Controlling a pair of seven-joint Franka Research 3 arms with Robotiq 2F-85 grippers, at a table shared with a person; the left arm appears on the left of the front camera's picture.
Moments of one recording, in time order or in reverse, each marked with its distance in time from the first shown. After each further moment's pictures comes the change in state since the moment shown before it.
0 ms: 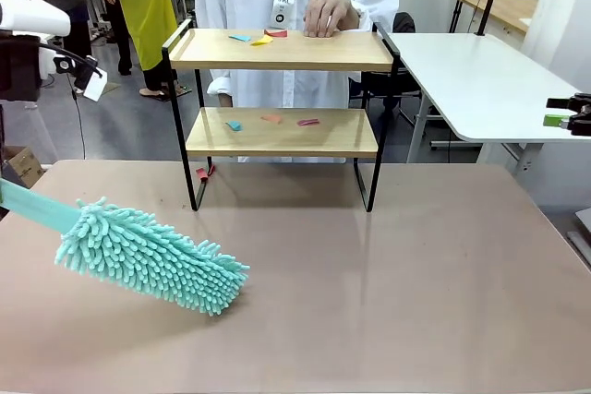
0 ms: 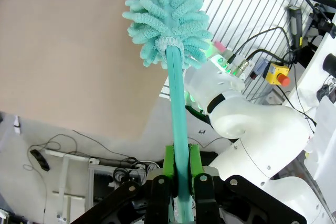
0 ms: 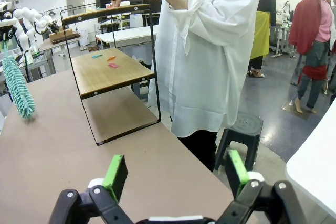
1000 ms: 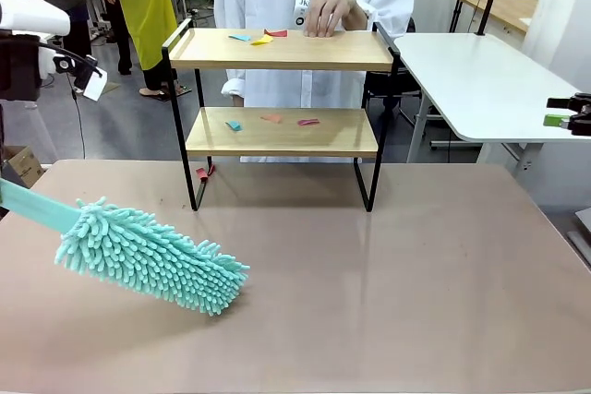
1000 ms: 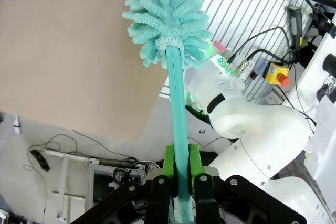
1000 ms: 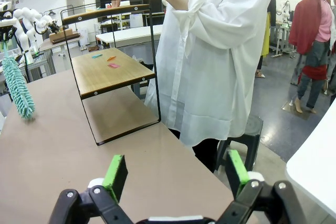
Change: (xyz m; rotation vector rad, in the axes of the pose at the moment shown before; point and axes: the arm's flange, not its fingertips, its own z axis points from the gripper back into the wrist) left arm 0.000 0.000 0.000 0.000 0.000 0.000; right arm 0.000 0.000 0.000 0.000 0.000 0.000
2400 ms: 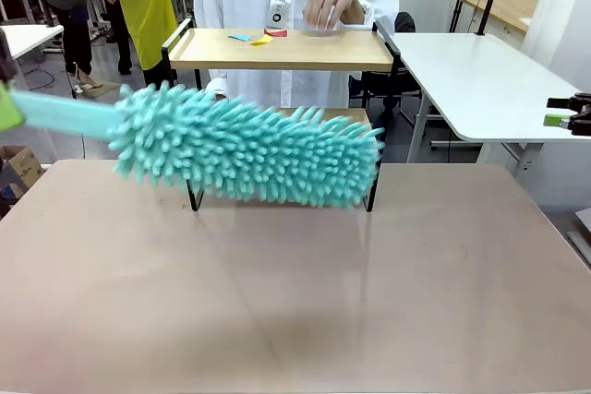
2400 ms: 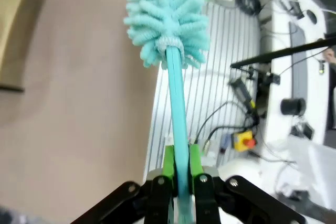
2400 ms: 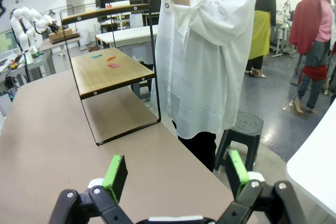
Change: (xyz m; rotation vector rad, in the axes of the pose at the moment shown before) left arm -0.036 -0.052 0.092 -0.151 -0.561 -0.288; right arm 0.000 0.000 0.000 0.000 0.000 0.000
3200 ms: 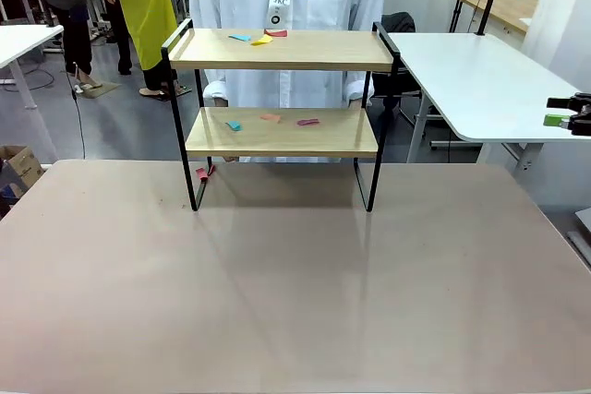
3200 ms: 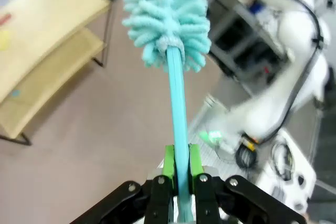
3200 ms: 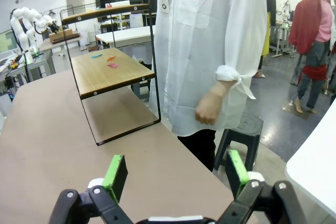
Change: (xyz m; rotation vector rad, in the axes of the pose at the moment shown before) left arm 0.180 -0.042 0.014 0.199 -0.500 0.448; right arm 0.000 0.000 0.000 0.000 0.000 0.000
